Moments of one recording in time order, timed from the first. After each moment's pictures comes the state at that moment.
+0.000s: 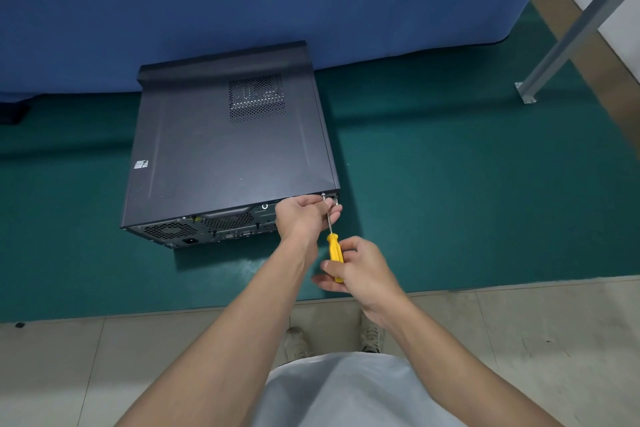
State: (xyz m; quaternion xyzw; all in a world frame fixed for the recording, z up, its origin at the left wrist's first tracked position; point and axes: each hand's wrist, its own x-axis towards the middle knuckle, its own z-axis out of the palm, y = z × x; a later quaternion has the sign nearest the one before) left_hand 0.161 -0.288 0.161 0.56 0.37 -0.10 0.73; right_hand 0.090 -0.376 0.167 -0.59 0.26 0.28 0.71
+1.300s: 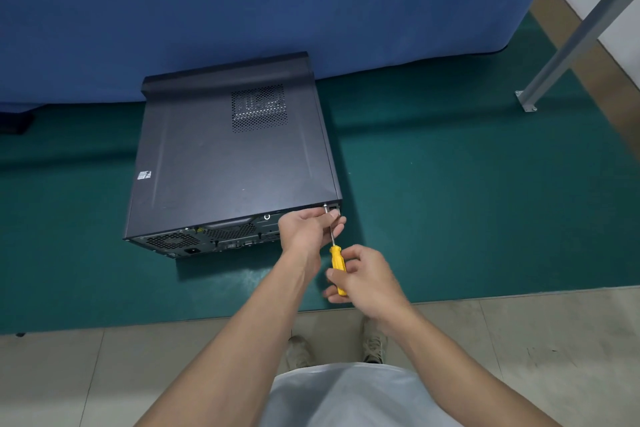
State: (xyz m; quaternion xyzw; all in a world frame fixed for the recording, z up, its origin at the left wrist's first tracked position) left_hand 0.158 -0.286 0.163 0.52 0.36 -0.12 0.76; right_hand 0.093 -0.379 0.170 -0.71 0.22 0.27 0.62
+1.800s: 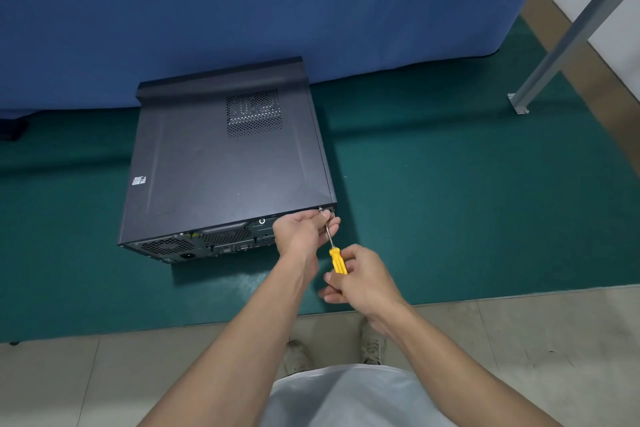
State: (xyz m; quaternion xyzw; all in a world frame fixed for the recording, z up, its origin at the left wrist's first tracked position) left_hand 0.161 -0.290 0.160 0.53 0.37 -0.09 0.76; right_hand 0.097 -0.381 0.170 -0.69 0.23 0.28 0.63
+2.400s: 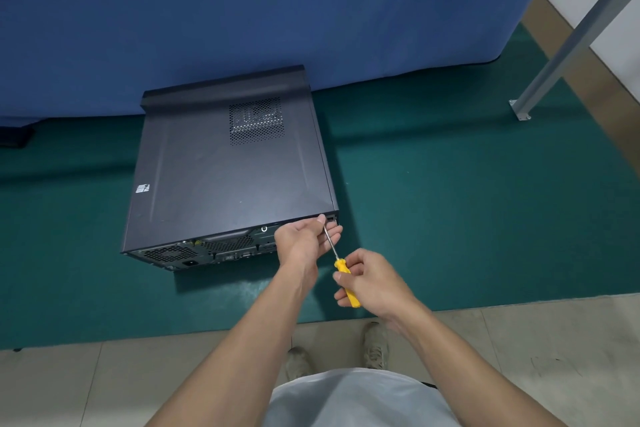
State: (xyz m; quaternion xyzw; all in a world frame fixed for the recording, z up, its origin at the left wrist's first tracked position) left_hand 0.160 -0.287 0.151 0.52 0.36 -0.10 0.77; right_hand 0.105 -0.396 0.167 -0.72 0.21 0.28 0.59
